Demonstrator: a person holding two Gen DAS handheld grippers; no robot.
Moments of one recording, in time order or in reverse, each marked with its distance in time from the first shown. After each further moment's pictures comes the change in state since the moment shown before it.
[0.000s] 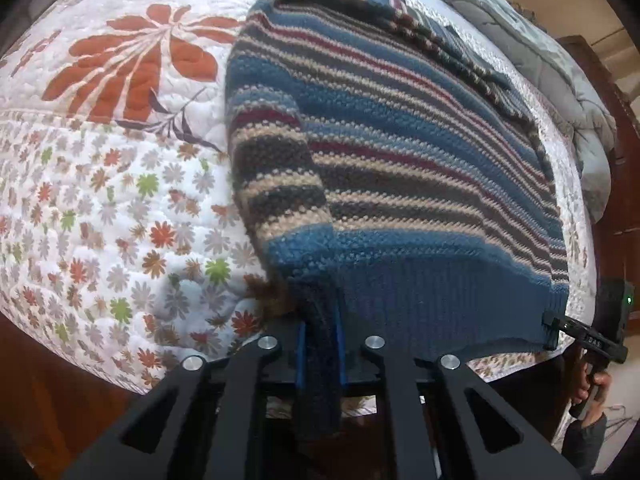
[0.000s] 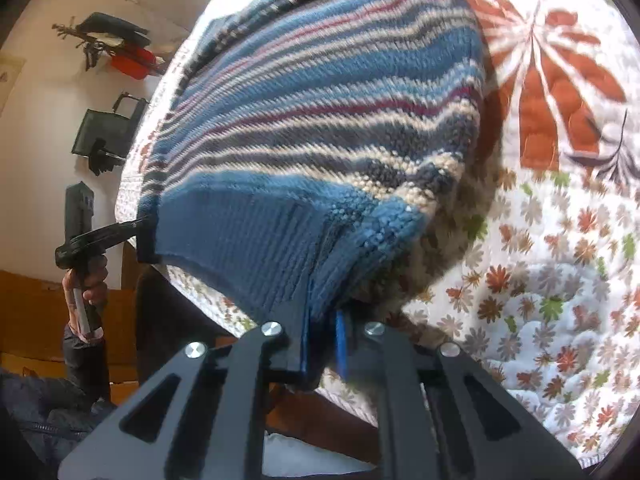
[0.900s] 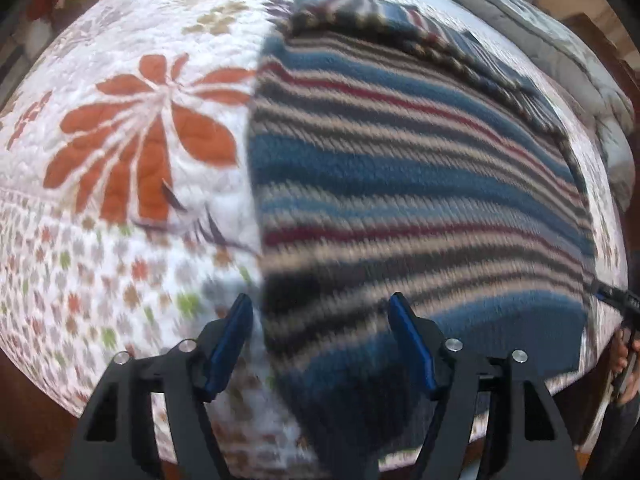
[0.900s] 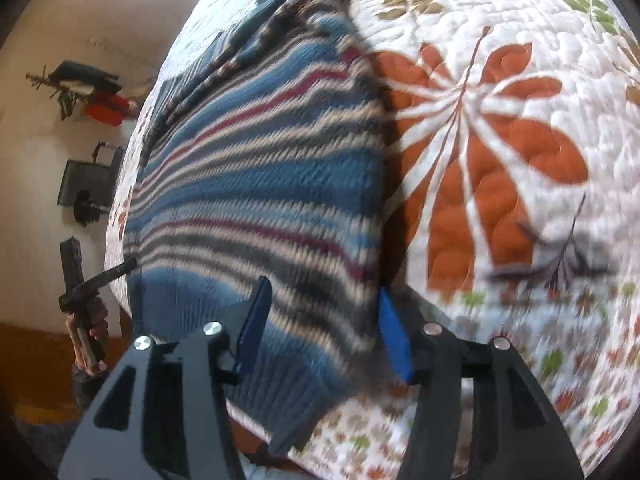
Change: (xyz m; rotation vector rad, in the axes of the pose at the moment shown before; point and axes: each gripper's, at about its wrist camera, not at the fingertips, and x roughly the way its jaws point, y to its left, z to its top) left arm 0.014 0.007 0.051 0.096 -0.014 0.119; right arm -0.026 -0.061 0.049 0.125 -0.062 -0.048
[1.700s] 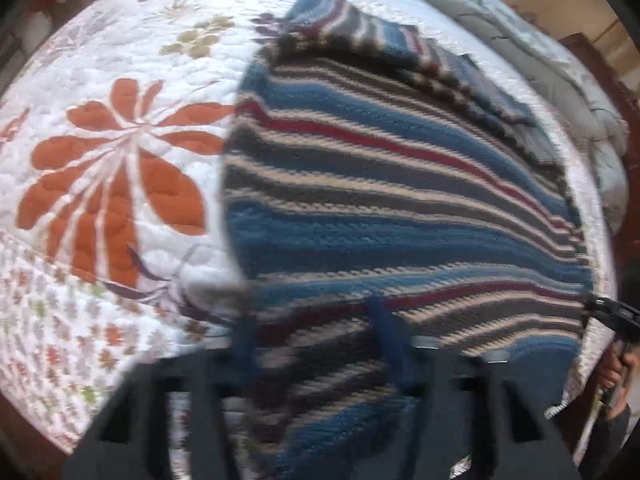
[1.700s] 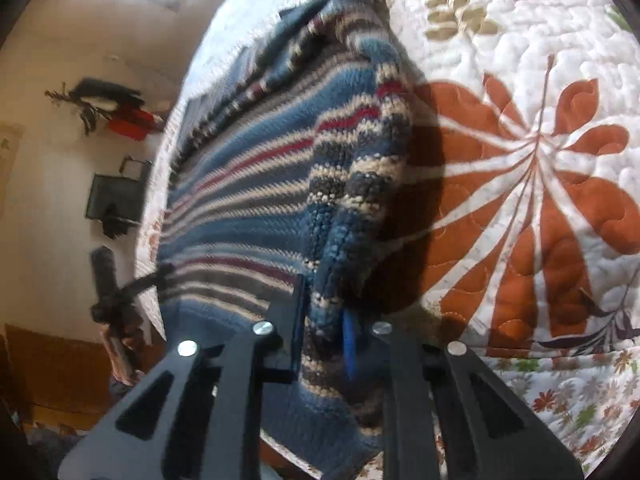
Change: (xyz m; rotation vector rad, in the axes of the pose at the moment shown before) left arm 0.011 -0.008 0.035 -0.063 -0.054 -0.022; right arm -0.004 -0.002 0.036 0.030 -0.050 0.128
